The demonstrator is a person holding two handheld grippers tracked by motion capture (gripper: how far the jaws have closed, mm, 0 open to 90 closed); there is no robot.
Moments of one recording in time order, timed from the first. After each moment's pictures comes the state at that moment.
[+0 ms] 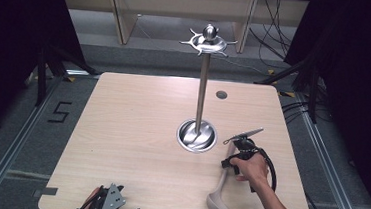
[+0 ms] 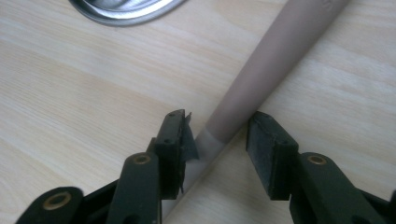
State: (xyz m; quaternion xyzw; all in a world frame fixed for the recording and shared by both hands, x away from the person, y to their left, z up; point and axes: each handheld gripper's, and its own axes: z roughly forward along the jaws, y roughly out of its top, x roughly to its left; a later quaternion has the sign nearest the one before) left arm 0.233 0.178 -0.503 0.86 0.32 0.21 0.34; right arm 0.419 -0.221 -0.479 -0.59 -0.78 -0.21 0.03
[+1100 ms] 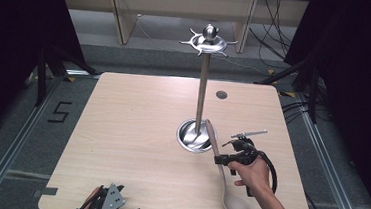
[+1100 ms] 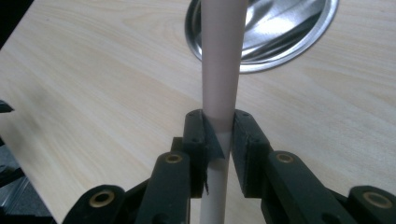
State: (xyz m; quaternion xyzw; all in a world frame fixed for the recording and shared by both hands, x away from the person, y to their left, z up) left arm 0.233 0.179 -0.502 0.86 0.32 0.21 0.34; right arm 0.386 -0.206 -0.440 -0.50 -0.79 -0.34 0.01
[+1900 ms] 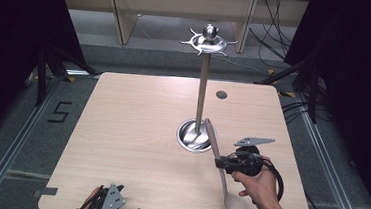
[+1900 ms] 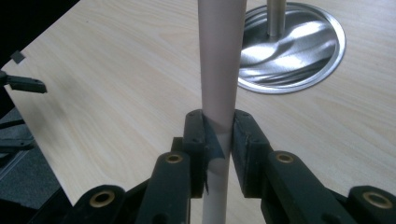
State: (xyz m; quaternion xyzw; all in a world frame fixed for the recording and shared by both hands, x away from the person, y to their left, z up) left arm 0.233 0.180 -0.499 0.87 0.30 0.21 0.34; right arm 0.349 -0.207 -0.416 -0.44 -0.81 -0.38 -0.04
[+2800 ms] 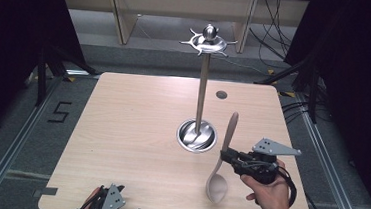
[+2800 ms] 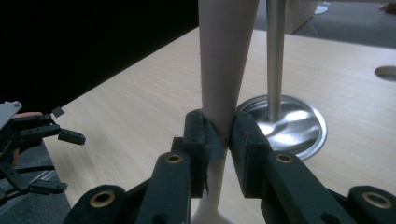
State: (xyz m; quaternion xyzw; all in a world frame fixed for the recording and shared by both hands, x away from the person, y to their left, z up) left arm 0.231 0.178 -0.501 0.86 0.32 0.21 0.35; right arm 0.316 -0.221 -0.382 -0.38 -0.76 -0.52 -0.10
